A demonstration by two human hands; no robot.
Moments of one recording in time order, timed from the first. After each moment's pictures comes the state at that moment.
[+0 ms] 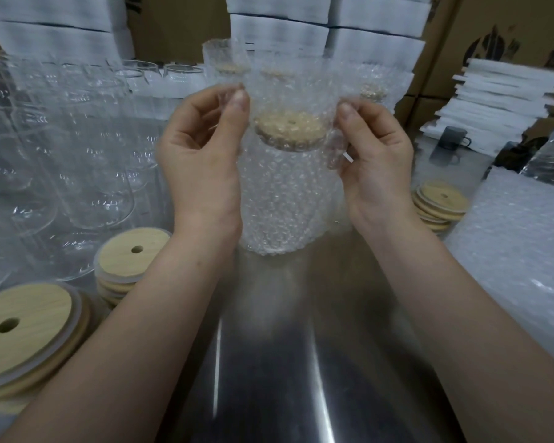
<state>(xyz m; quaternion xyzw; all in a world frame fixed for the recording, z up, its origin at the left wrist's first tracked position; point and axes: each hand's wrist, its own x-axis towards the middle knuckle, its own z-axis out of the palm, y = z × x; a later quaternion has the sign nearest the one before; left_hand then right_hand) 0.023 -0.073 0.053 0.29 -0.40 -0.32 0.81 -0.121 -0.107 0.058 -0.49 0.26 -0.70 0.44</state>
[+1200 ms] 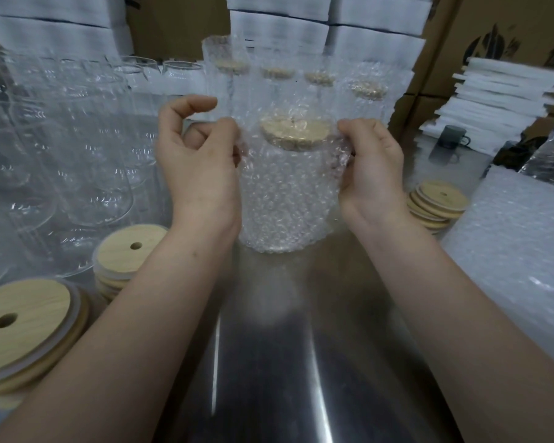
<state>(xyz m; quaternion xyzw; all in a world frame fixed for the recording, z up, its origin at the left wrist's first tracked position) 0.023 -0.079 0.051 0.35 -0.33 -0.33 0.81 -0.117 -0.112 0.054 -0.40 0.30 -0.70 0.50</state>
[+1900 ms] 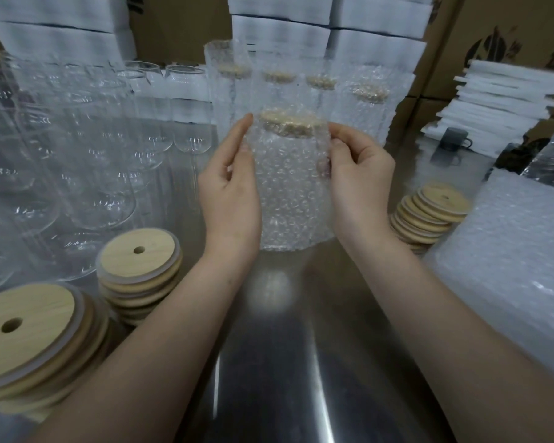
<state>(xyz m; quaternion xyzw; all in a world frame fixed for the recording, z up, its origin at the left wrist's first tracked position) 0.007 -0.085 0.022 0.40 -0.42 -0.31 0.76 -0.106 -0.112 0.040 -0.52 0.47 -0.67 0.26</state>
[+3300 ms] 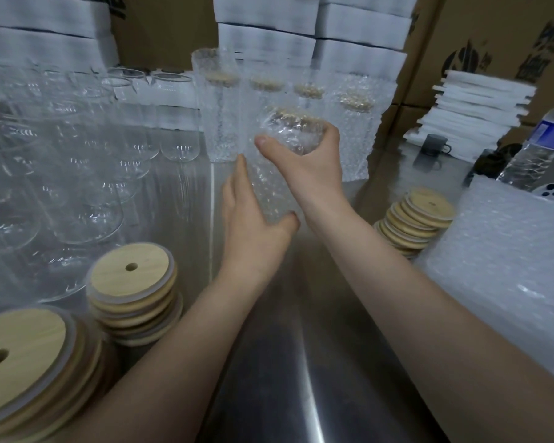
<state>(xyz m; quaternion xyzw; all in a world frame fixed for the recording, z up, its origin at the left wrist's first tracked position) -0.001 -0.086 -0.003 0.54 -0.57 -0.25 0.57 -0.080 -0.143 0.044 -0.55 0.51 -0.59 0.30</state>
